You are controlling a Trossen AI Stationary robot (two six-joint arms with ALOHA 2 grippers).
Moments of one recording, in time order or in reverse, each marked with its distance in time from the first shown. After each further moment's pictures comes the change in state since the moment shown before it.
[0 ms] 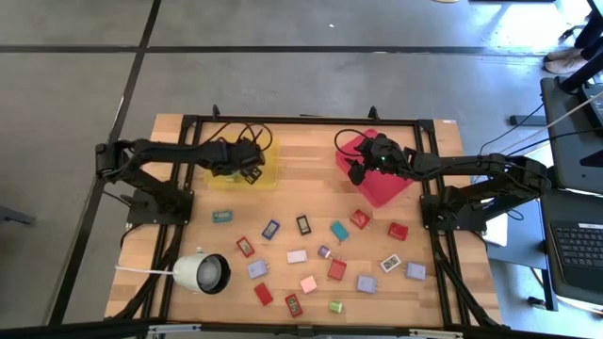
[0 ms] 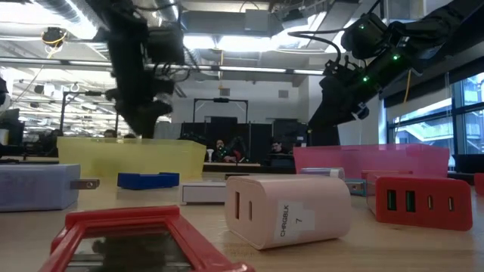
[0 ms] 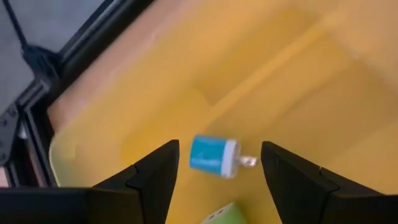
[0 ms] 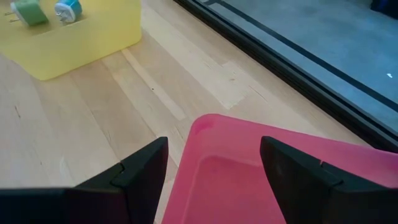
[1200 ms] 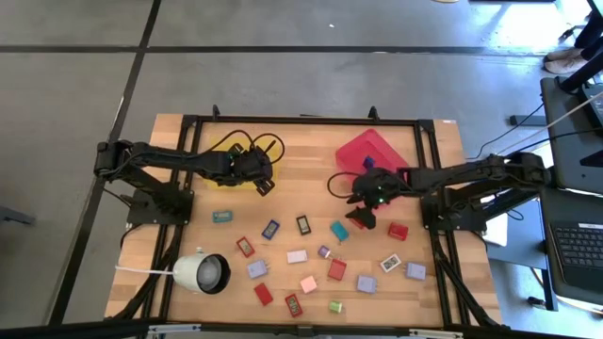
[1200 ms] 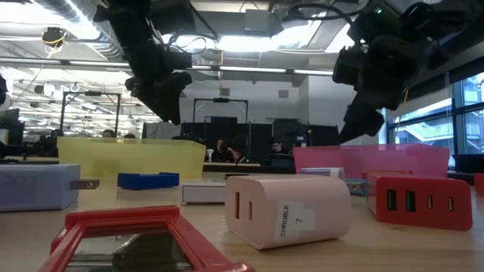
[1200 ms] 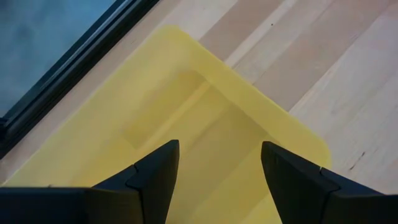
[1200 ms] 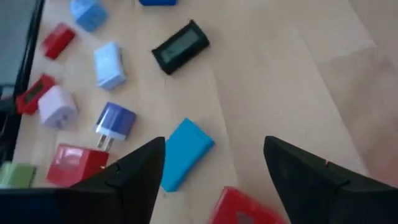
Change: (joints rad) left arm -0.192 -0.001 0.076 0.095 0.000 -0.001; right arm 0.307 0.000 0.002 -0.189 -0.448 0.206
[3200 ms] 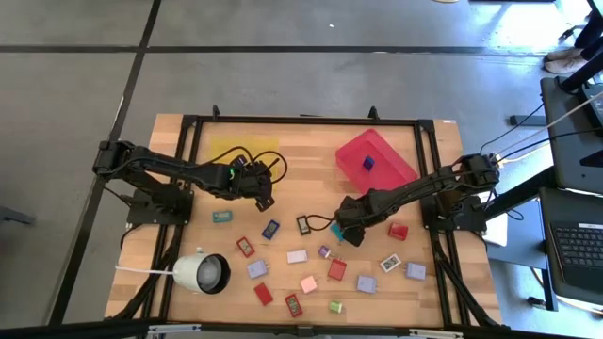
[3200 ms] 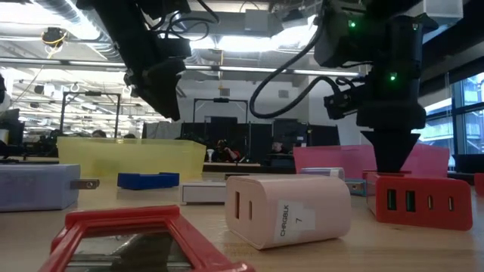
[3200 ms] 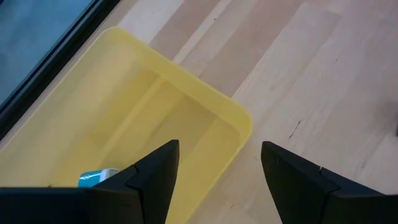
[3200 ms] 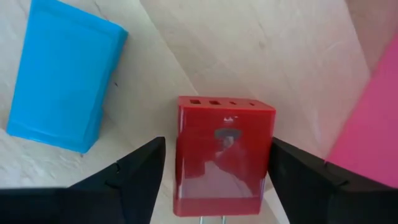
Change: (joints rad) left arm -0.163 0.000 0.000 -0.007 -0.010 -0.034; right arm 0.264 0.491 0.439 -0.709 0.344 0.392
